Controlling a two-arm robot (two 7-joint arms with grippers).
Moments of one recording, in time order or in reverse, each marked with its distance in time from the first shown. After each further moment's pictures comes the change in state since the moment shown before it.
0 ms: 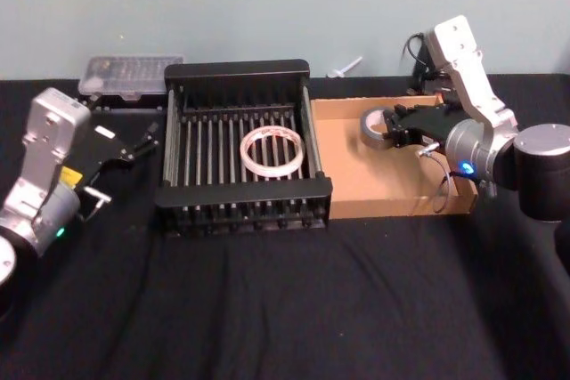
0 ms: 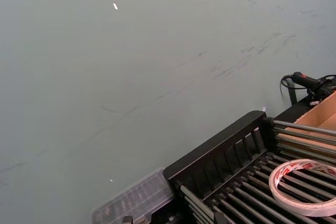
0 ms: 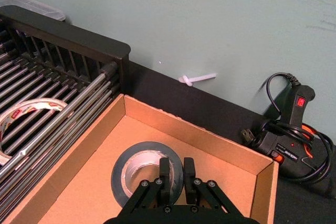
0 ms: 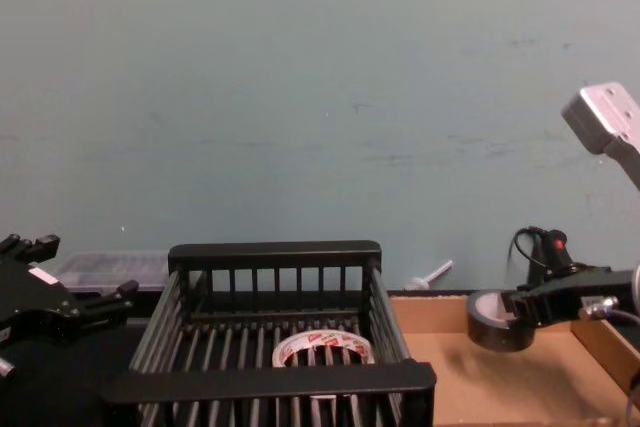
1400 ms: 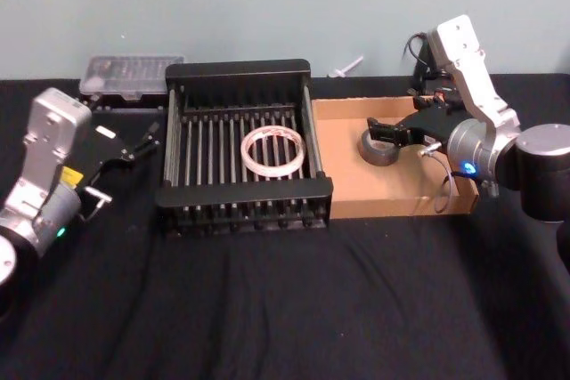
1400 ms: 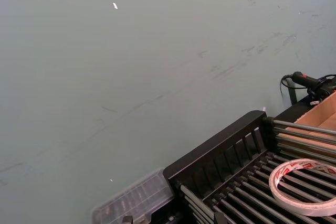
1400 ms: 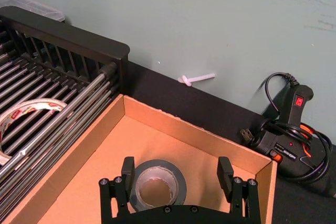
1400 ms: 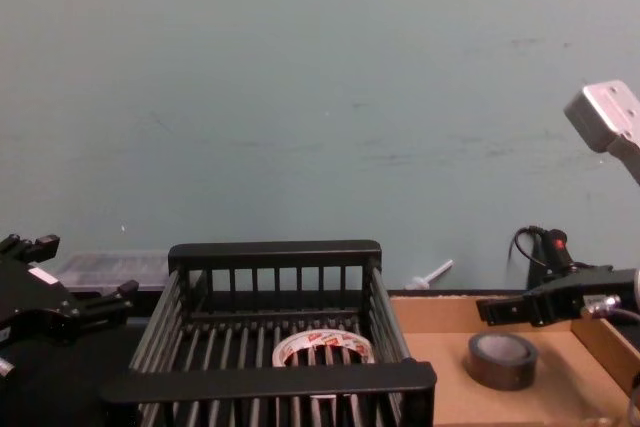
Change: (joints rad) left arm 0.000 0.000 0.000 0.000 0.000 0.000 0.000; right arm -0.004 0.003 0.002 -0.008 0.003 0.004 -0.001
